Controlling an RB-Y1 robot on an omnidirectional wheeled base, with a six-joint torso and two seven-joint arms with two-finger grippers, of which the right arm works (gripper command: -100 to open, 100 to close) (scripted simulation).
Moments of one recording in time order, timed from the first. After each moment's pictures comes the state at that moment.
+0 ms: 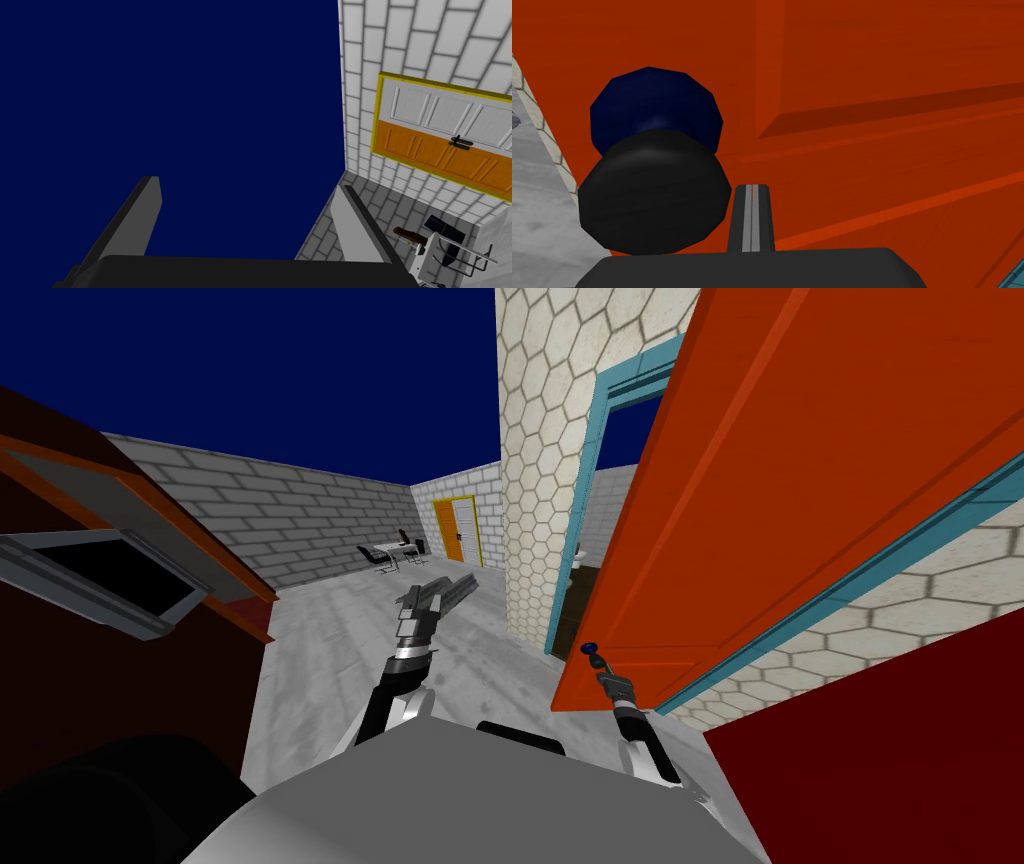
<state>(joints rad) -0.09 -0.40 0.35 -0.69 -0.60 -0.76 -1.58</state>
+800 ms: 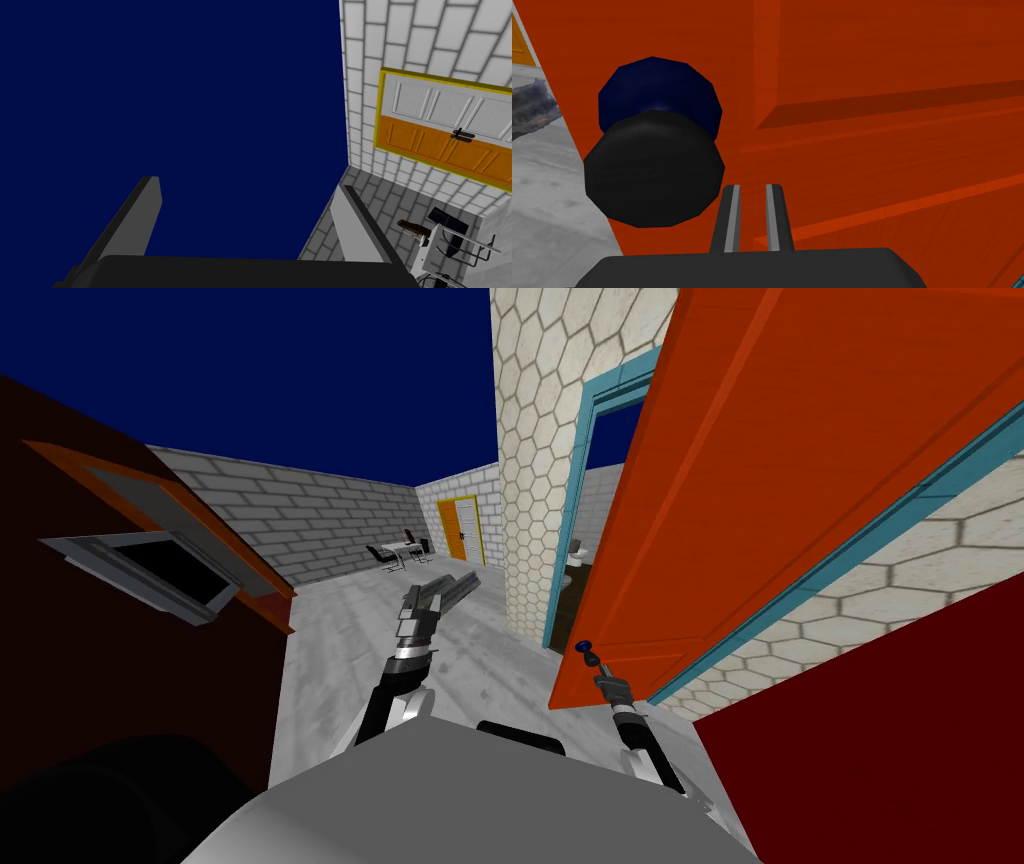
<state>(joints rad) -0.06 -0.43 0.41 -0.72 -0.57 -0.81 -1.61</state>
